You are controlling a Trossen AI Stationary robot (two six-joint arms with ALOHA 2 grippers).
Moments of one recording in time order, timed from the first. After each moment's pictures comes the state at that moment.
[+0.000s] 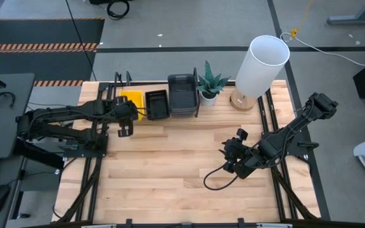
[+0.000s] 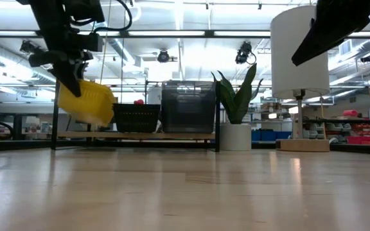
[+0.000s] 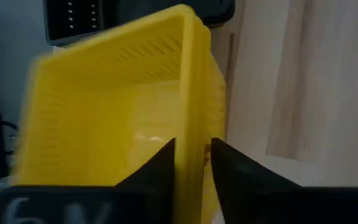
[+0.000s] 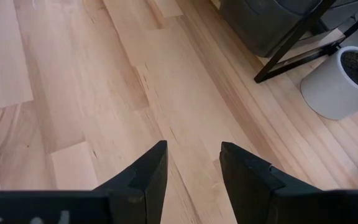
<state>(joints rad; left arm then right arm) 0.24 1.04 0.82 -0.97 -0.36 0.26 0.61 1.33 0.92 -0.77 0.77 0.83</state>
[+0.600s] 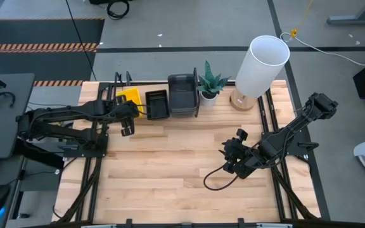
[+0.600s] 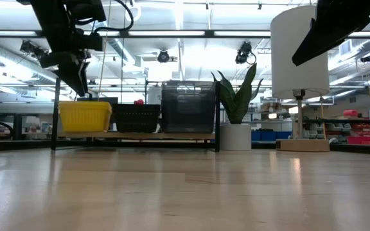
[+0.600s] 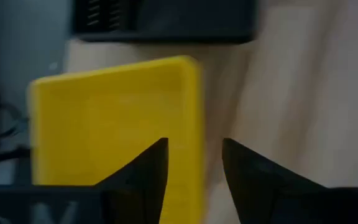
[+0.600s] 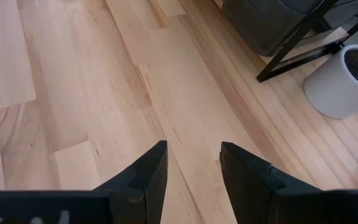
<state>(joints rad) 0.23 1.05 0.82 -0.93 -0.41 0.13 0.61 1.33 0.92 -0.77 0.76 0.83</state>
